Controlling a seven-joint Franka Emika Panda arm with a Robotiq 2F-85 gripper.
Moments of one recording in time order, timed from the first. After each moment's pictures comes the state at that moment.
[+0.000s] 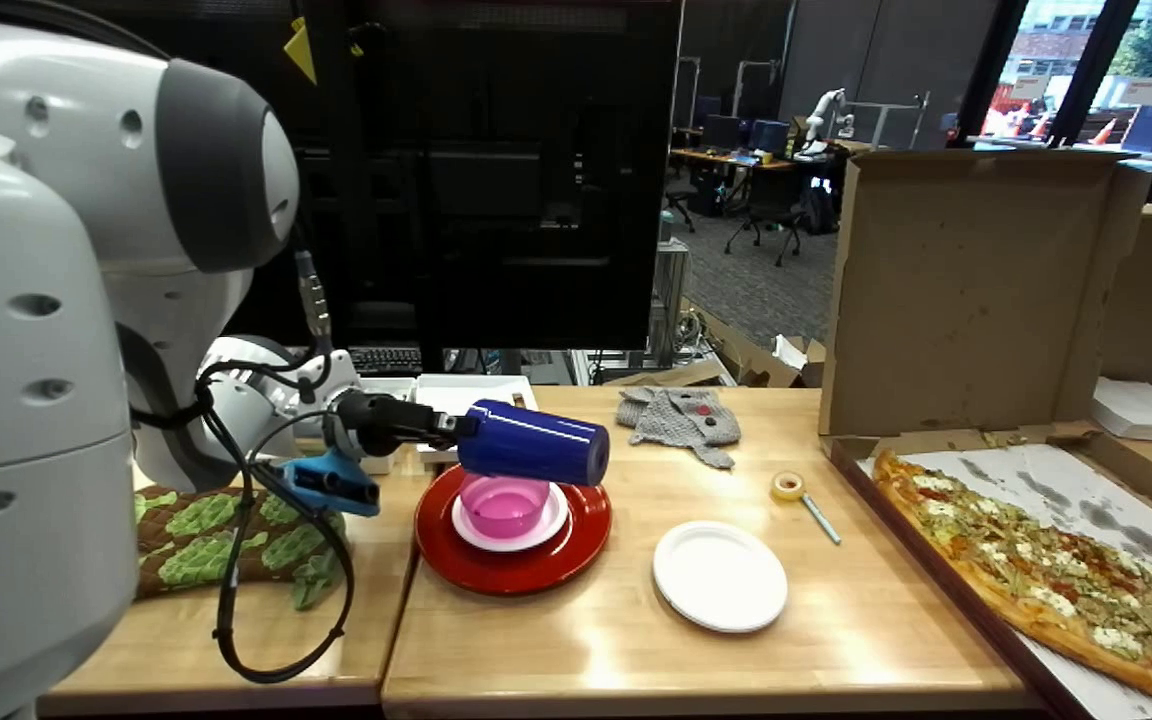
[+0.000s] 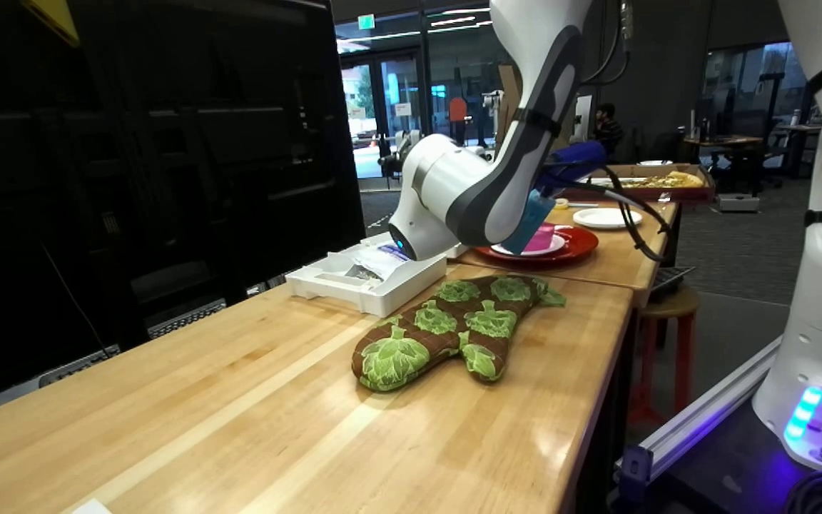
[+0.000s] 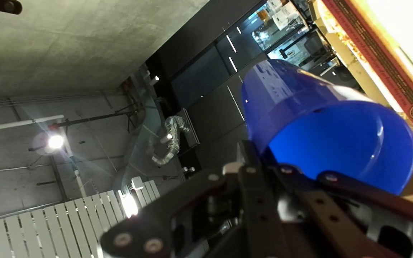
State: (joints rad) arm 0.37 0.37 0.32 -2.20 -1.16 0.93 1.82
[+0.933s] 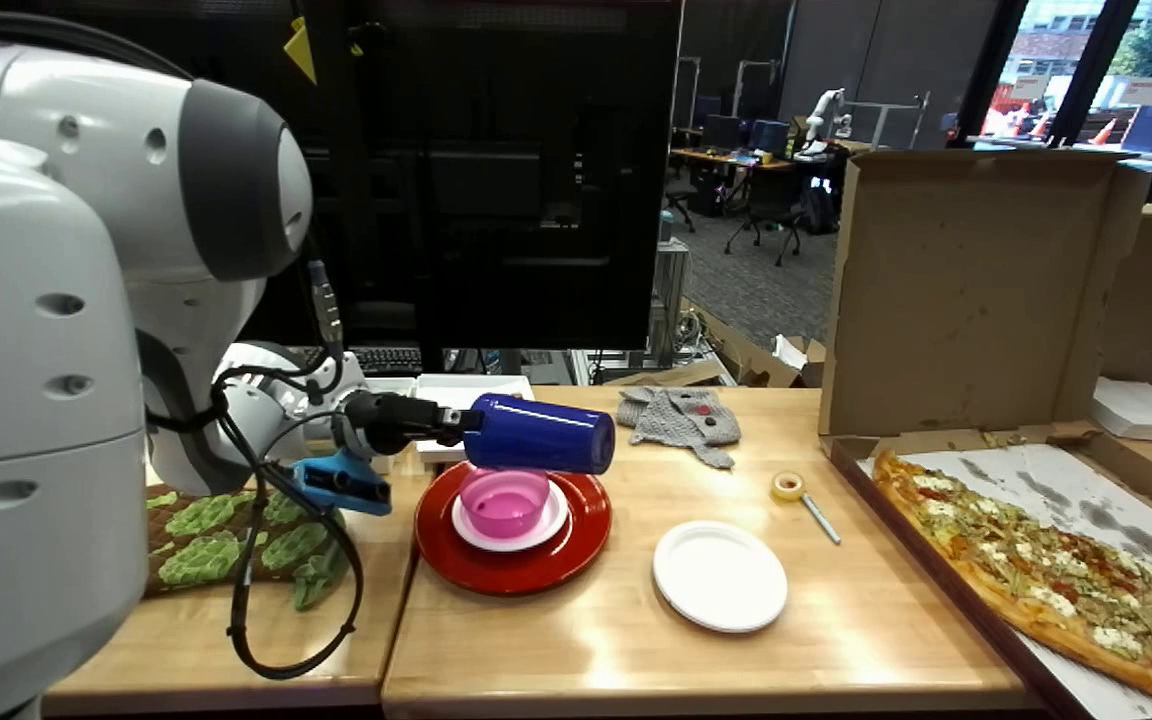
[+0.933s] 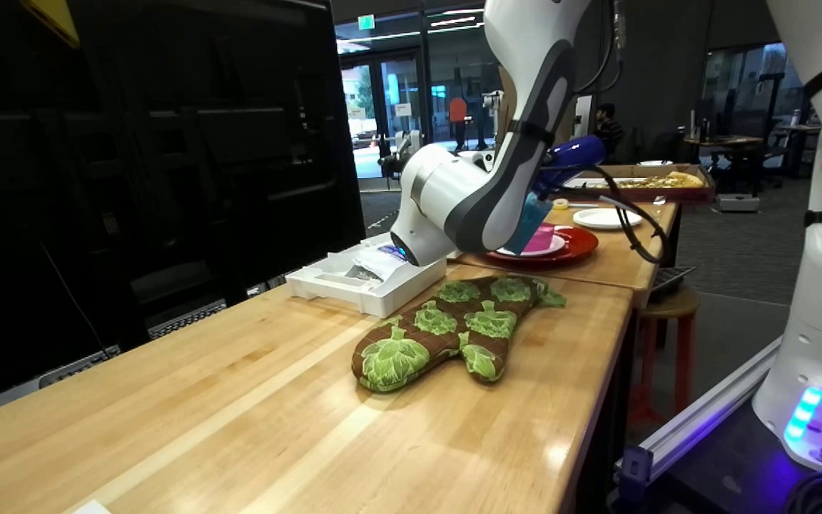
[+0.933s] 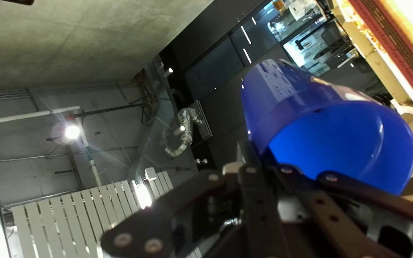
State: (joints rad) arm 0.37 0.41 0.31 -2.18 -1.19 0.88 1.82
